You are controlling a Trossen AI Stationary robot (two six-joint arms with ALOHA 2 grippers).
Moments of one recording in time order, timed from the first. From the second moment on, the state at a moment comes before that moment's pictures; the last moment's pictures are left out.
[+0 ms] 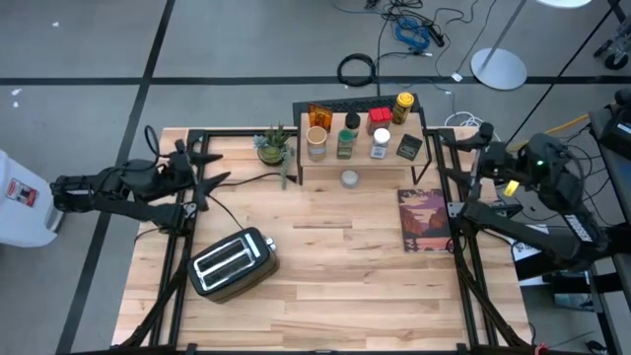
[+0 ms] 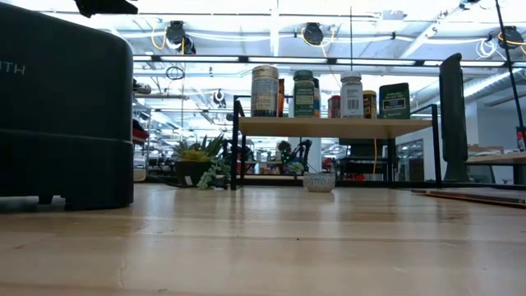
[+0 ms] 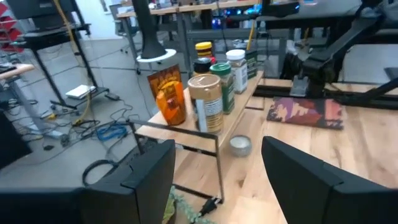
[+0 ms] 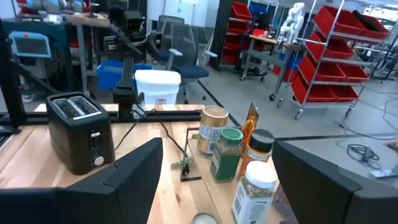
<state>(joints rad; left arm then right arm) -0.10 0.44 0.78 -0.53 -0.55 0.00 -0.64 0.38 0.97 -0.67 -0.32 -0.16</state>
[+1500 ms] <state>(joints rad) -0.10 0.42 0.52 -0.21 -0.41 0.04 -0.64 0.07 0.25 0.03 -0.45 0.13</state>
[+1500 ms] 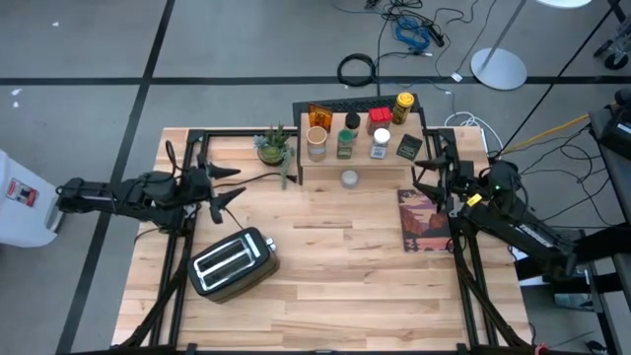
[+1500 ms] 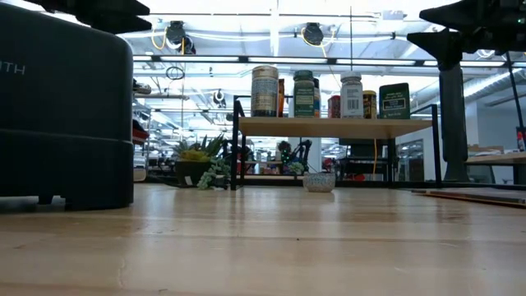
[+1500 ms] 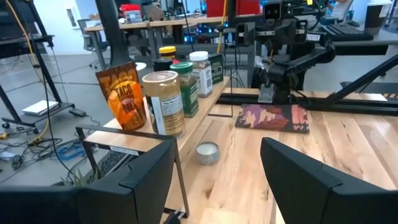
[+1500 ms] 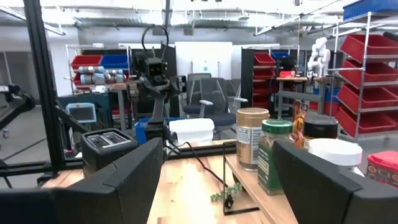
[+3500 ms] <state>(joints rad) -0.10 0.27 0.25 0.12 -0.33 0.09 -0.60 0.02 0.01 0.39 -0.47 0.18</state>
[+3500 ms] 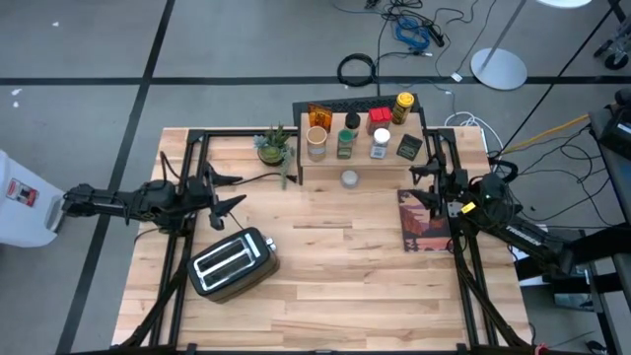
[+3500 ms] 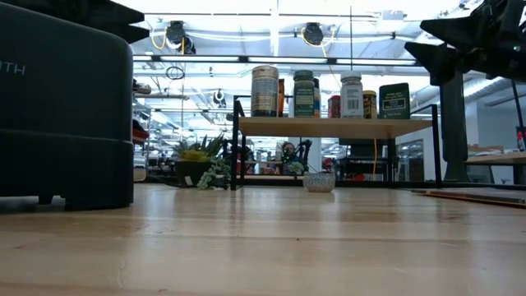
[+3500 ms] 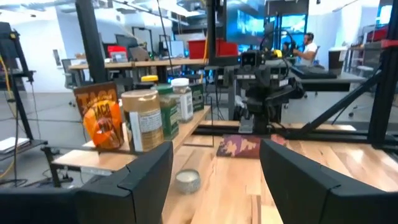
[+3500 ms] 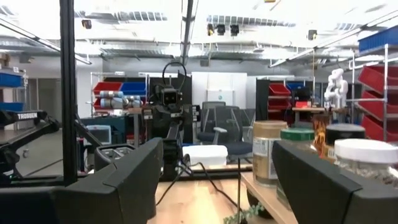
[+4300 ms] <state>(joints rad) -0.10 0.19 0.33 -0.04 -0.43 0.22 -0.60 0.02 0.21 0.22 -0.50 0.07</state>
